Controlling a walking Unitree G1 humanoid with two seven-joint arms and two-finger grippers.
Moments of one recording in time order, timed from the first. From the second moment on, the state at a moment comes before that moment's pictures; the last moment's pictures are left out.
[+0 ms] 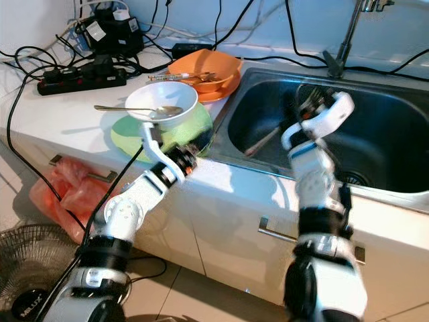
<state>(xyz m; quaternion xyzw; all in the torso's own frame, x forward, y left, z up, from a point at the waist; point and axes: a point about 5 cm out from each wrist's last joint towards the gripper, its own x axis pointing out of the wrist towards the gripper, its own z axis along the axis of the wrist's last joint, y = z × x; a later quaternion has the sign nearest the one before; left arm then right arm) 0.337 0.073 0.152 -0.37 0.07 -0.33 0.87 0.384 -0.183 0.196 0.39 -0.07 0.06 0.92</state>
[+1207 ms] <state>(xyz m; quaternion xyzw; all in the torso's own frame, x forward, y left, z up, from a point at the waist) 0.319 0.064 0.145 -0.15 0.08 -0.39 0.90 0.389 -0.204 0.143 -0.11 0.09 0.08 0.99</state>
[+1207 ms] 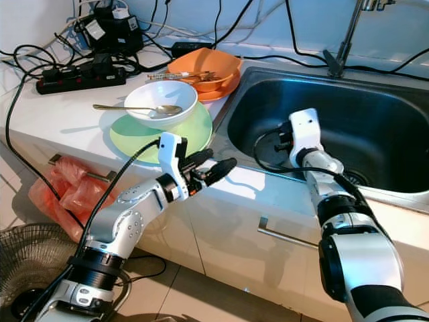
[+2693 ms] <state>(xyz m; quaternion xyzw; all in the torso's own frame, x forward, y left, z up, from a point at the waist) 0.345 0.175 0.226 0.00 -0.20 -0.01 0.98 0.337 -0.151 0.201 0.04 -0.12 0.25 0.96</state>
